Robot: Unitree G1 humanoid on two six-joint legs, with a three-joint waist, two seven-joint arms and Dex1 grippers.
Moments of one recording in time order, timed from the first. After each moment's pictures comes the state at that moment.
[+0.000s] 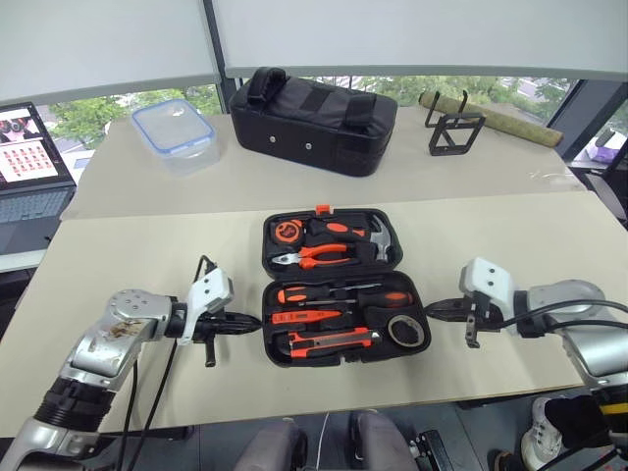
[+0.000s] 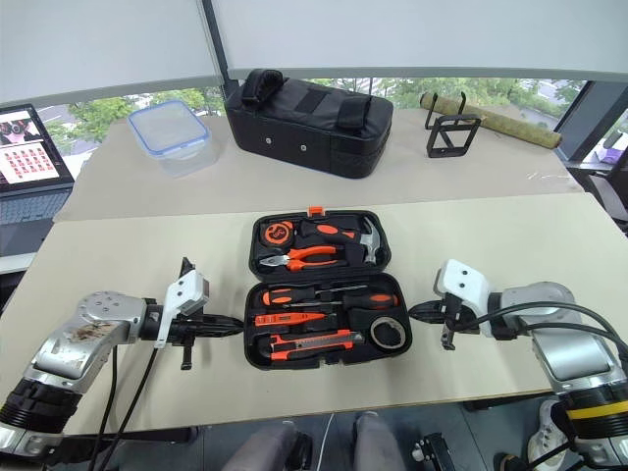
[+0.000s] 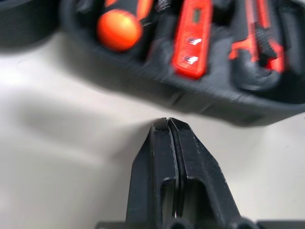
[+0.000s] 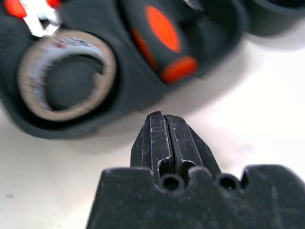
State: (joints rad) left arm -0.25 0.81 -0.06 -0.03 -0.33 0.51 -1.18; right arm -0.22 -0.94 -0.03 -0.08 0.25 0.44 1.09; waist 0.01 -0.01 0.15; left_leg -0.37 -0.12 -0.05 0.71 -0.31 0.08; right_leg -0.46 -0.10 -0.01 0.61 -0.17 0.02
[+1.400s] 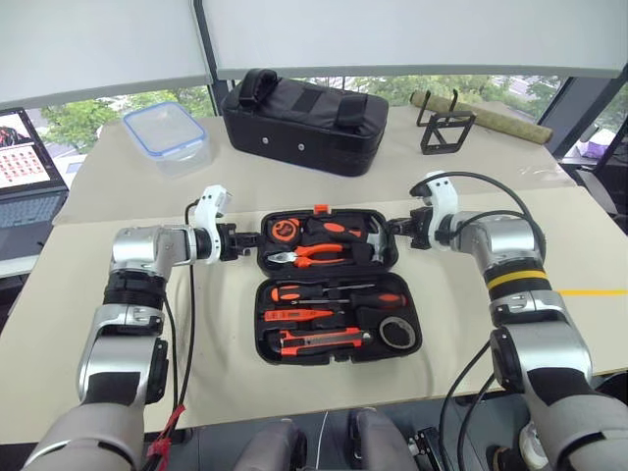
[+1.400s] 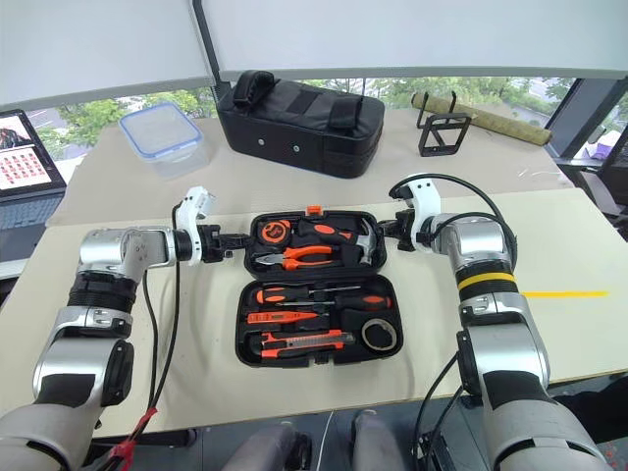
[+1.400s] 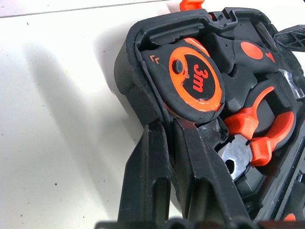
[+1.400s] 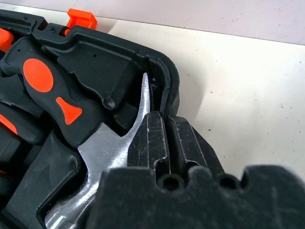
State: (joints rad) left arm -0.87 0.50 0.04 0.58 -0.36 0.94 -0.84; right arm -0.98 -0.47 0.02 0.72 0.20 0.70 0.74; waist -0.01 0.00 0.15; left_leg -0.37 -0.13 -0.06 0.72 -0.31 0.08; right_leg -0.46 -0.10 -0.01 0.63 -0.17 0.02
